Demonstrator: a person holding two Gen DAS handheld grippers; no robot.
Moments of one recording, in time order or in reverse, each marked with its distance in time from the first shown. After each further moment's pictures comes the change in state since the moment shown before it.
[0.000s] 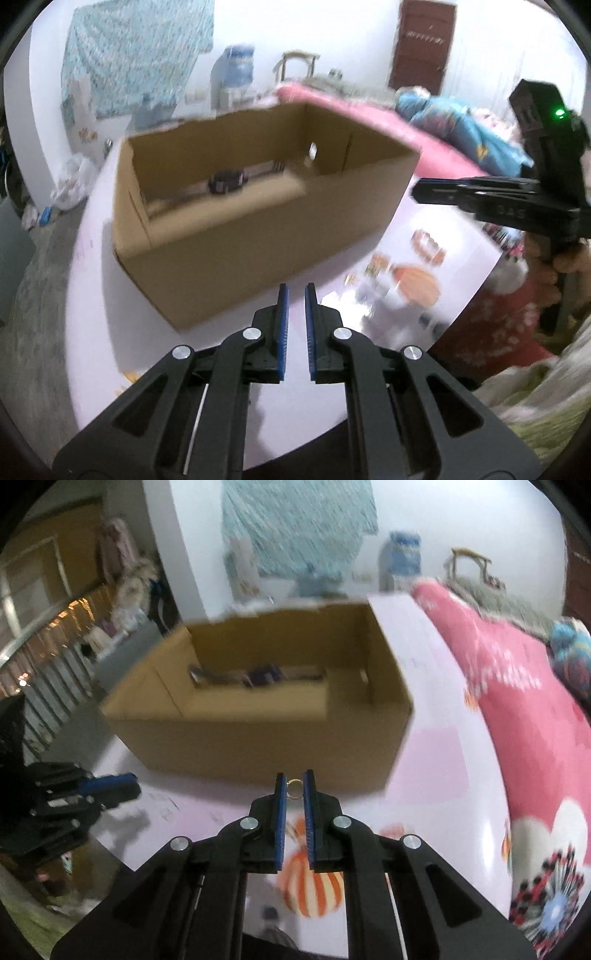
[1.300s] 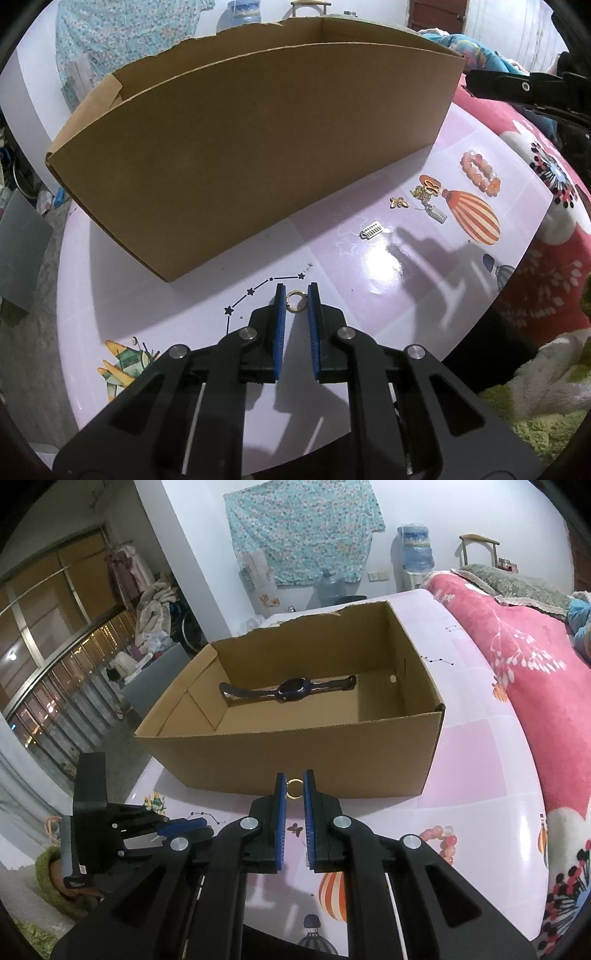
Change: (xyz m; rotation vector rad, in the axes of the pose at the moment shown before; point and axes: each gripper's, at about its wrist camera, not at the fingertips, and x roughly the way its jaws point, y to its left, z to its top) left arm 0.059 0.000 -0.041 0.035 0.235 0.118; right arm 0.005 -0.006 -0.016 0.095 0.013 0.110
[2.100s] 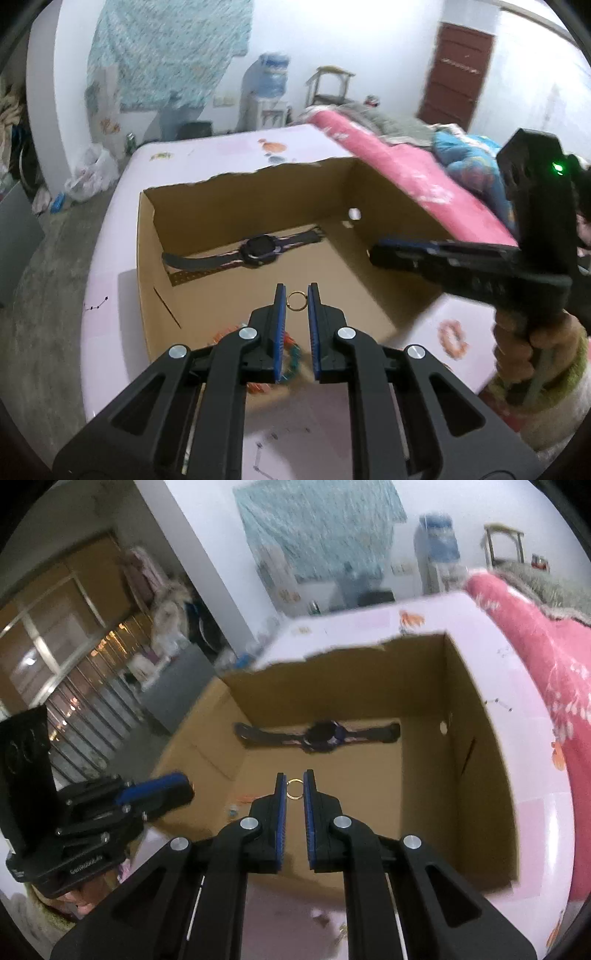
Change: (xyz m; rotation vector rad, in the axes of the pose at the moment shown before) left arm -0.049 0.051 0.120 -0.181 -0.229 -0.062; right arm 0.085 0.007 0.087 0.015 0.099 0.102
